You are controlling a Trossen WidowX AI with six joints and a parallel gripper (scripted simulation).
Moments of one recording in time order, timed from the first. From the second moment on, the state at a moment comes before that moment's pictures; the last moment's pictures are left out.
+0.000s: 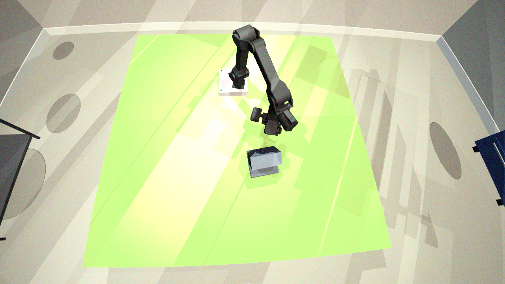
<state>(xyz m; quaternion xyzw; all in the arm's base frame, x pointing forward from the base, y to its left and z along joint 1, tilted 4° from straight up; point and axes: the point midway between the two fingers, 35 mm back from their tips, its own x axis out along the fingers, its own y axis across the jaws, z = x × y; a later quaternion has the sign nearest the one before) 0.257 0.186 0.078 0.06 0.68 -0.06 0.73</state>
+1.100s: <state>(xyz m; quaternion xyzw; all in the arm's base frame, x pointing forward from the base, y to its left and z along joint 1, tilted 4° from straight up) 0.255 0.184 0.138 0.06 0.65 -0.03 0.76</state>
